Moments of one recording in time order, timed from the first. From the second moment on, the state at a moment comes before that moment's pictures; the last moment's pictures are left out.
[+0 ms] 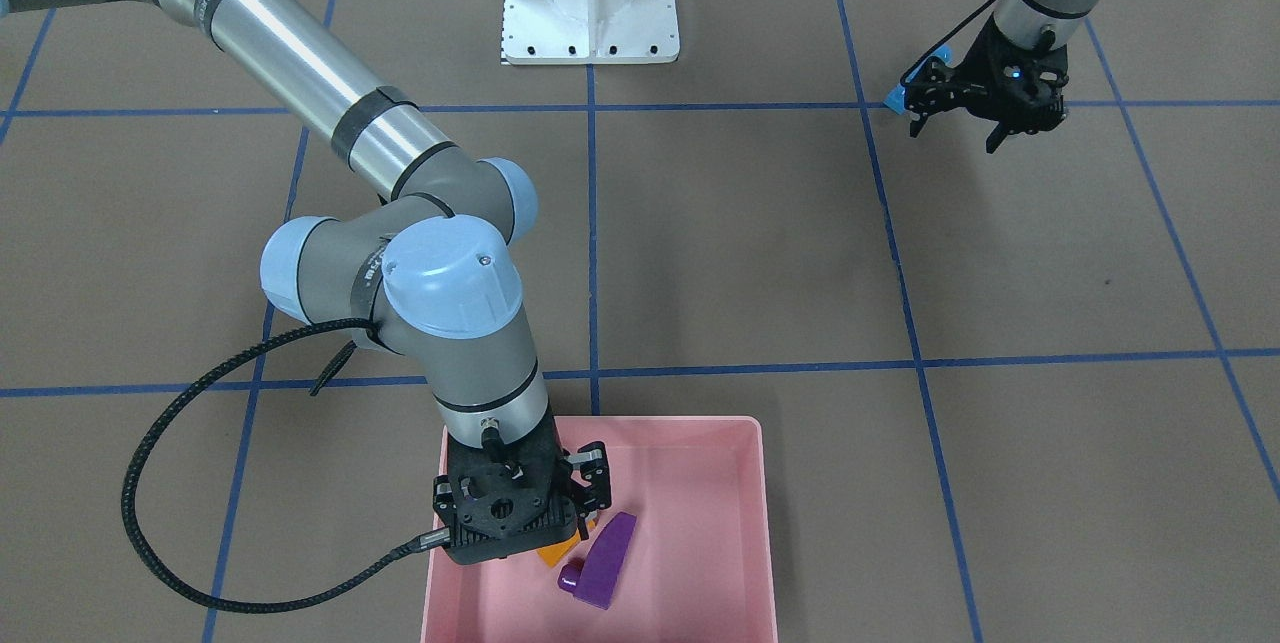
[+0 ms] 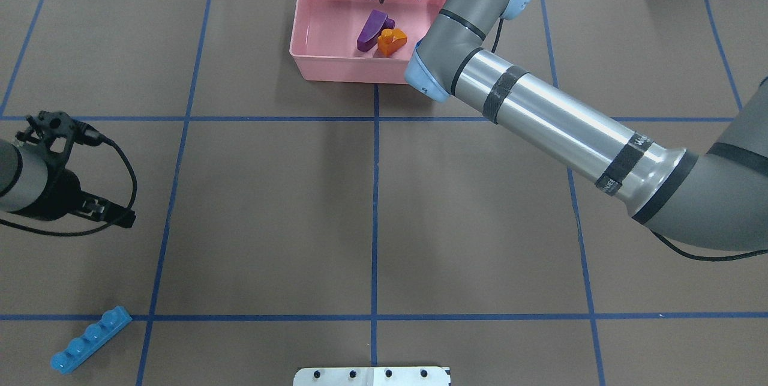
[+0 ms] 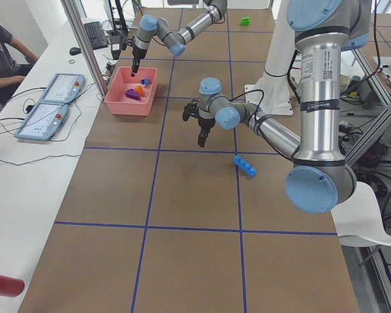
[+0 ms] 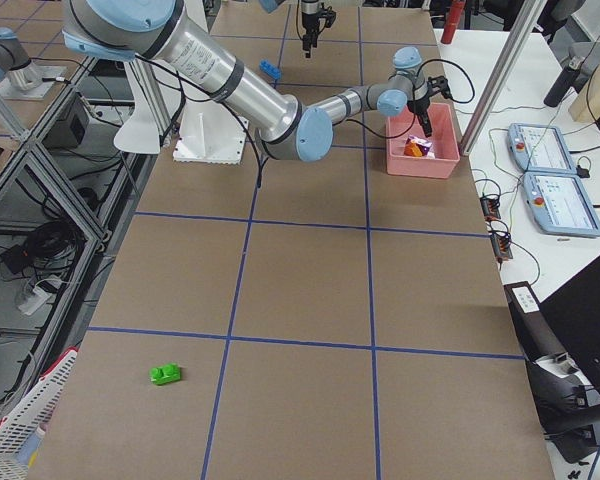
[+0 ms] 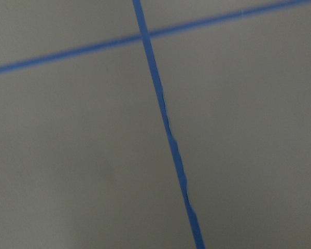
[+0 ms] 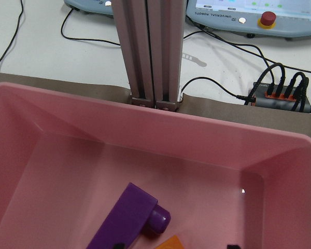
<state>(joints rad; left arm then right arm) -0.68 -1.47 -2.15 -1.78 -2.01 -0.75 0.83 -0.44 0.83 -0.99 1.81 0.92</state>
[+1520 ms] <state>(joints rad) -0.32 -1.31 -2.14 -1.78 -1.94 -0.74 1.04 -0.66 1.45 -1.69 2.15 0.78</state>
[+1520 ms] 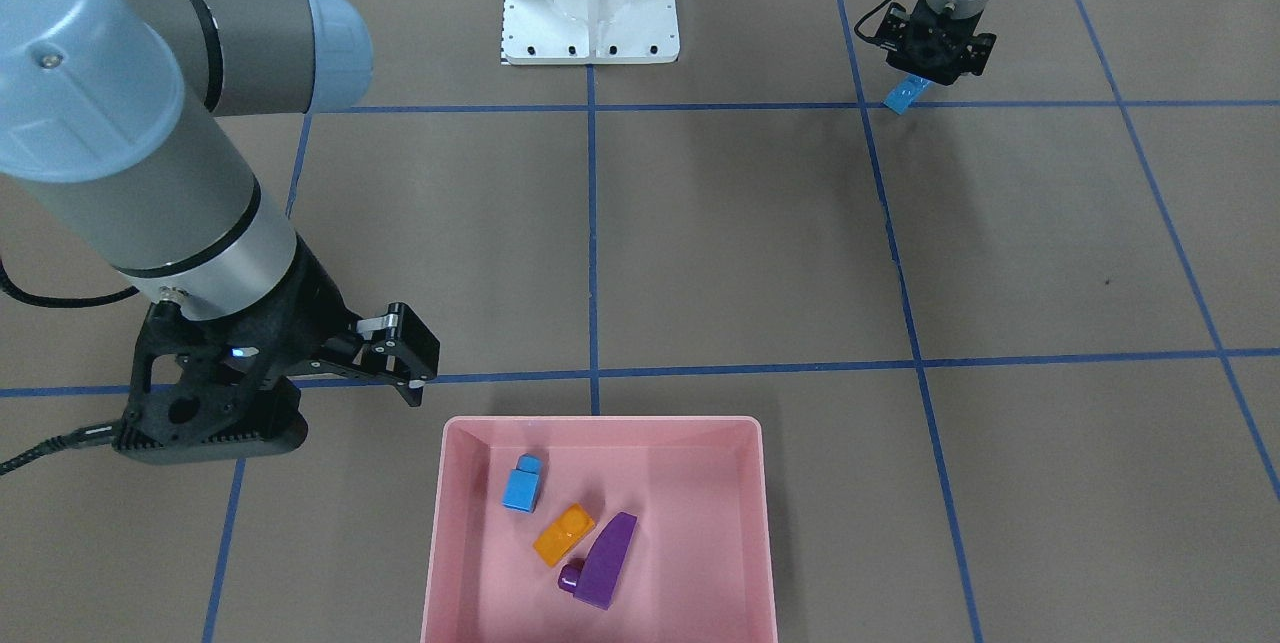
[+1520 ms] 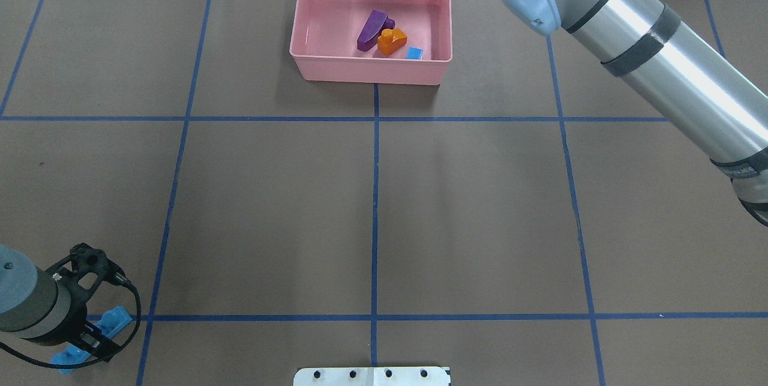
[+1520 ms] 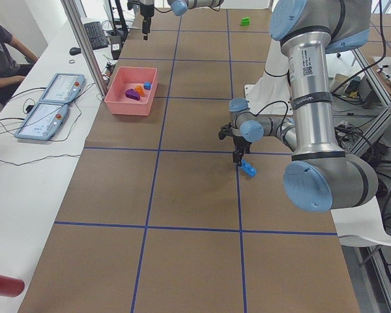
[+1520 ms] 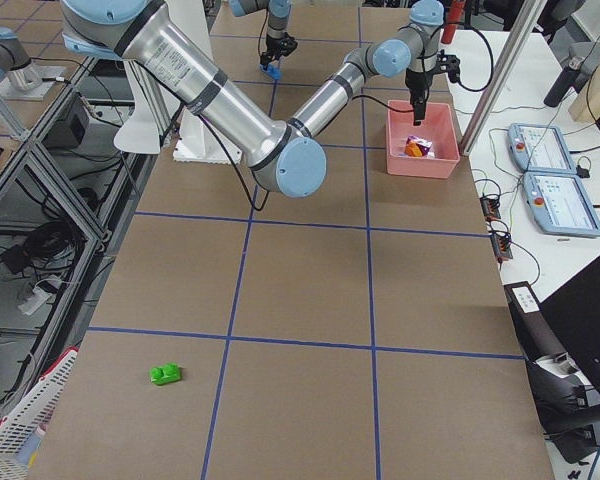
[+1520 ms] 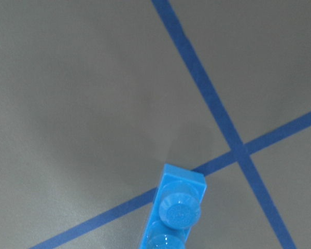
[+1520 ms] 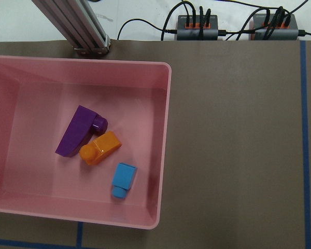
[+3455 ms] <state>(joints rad) -0.33 -1.24 -2.32 -1.78 -1.98 -0.76 1.27 -0.99 1.76 -2.01 2.16 0.20</state>
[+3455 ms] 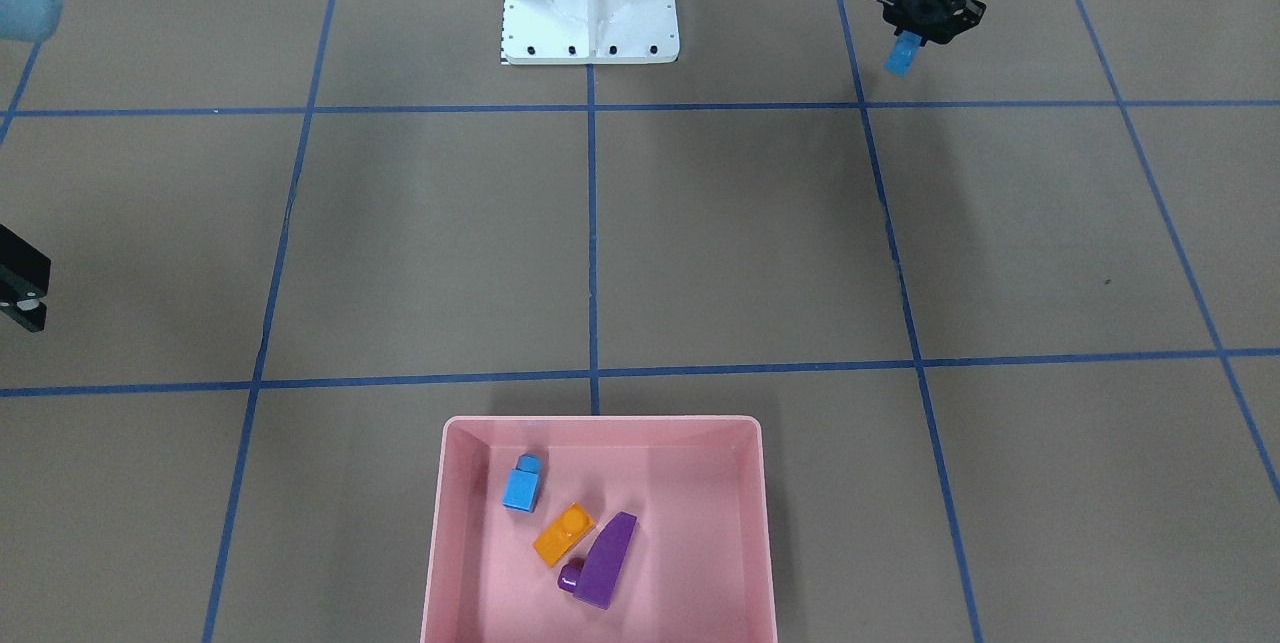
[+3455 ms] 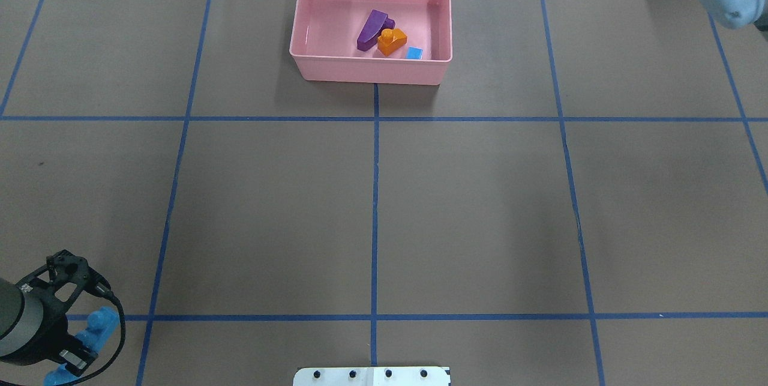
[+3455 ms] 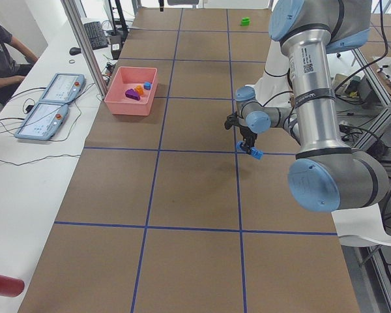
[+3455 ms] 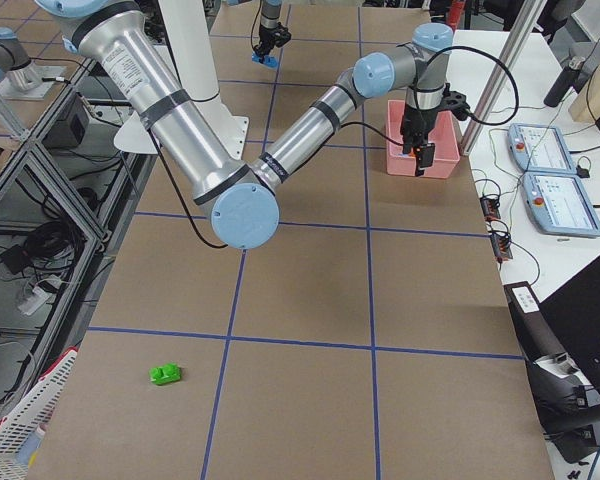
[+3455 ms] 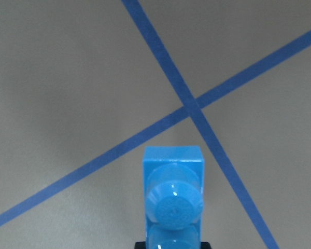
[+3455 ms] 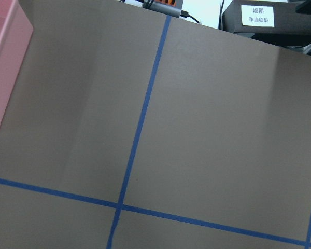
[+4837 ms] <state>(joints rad) -0.84 -1.93 -2.03 -1.59 -2.17 -0.75 1.28 -1.70 1.90 -1.93 2.15 -0.16</state>
